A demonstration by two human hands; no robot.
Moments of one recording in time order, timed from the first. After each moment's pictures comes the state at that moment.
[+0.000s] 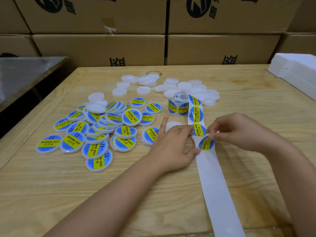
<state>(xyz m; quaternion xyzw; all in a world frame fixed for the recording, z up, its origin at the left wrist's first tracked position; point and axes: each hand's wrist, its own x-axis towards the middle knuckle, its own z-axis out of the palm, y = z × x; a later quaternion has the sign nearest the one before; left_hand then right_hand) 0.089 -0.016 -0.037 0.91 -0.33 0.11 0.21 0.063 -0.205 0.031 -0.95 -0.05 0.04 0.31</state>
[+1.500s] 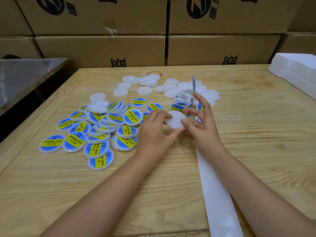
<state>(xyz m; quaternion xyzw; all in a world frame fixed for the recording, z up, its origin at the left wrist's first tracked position) 0.098 0.004 -0.032 0.85 -0.18 0.29 0.40 0.090 -0.133 -0.029 -0.68 -0.08 -0.17 0.70</state>
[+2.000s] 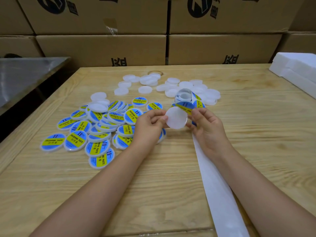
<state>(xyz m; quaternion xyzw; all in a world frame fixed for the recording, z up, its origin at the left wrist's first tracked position) 0.110 0.014 -0.018 0.68 -0.05 0.03 0.73 0.094 -0.137 -0.027 -0.52 -0.01 -0.10 0.84</state>
